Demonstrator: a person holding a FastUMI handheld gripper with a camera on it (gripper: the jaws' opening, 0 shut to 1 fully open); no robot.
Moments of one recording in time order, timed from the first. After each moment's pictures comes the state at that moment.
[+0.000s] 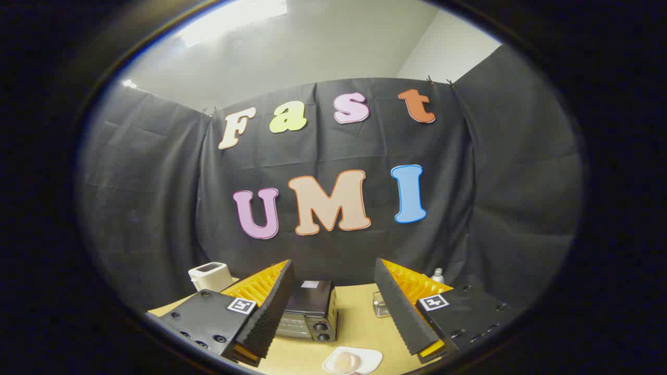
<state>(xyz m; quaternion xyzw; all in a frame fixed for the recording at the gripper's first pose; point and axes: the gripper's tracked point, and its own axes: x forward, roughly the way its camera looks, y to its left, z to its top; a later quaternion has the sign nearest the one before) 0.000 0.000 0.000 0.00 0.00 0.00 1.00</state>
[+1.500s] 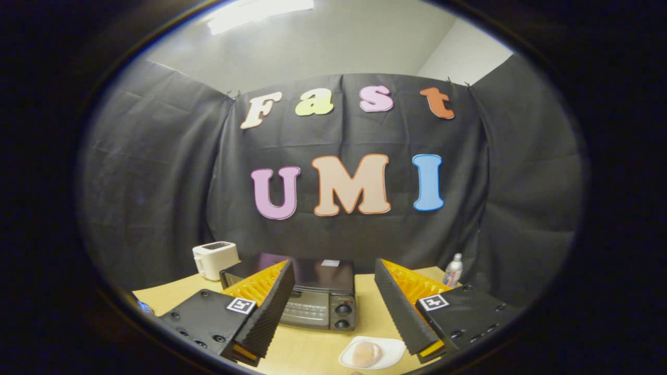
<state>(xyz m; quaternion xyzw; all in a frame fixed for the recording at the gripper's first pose) -0.008 0.082 -0.112 -0.03 0.01 0.03 1.00</state>
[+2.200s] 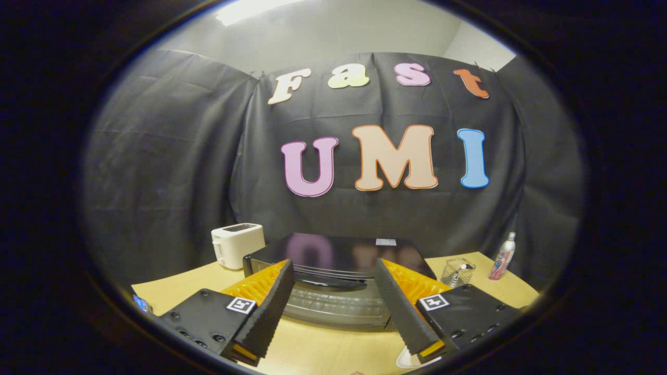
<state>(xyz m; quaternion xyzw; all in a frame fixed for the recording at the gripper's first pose) 0.063 0.187 -0.201 -0.04 0.04 0.09 0.99</state>
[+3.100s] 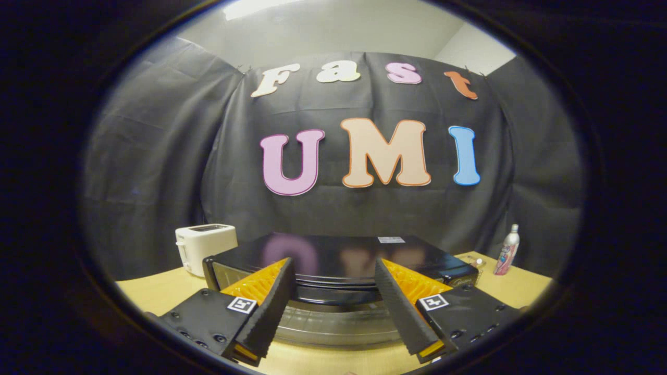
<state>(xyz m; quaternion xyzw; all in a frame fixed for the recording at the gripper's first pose) 0.130 0.202 -0.255 -0.02 0.01 0.02 1.00</state>
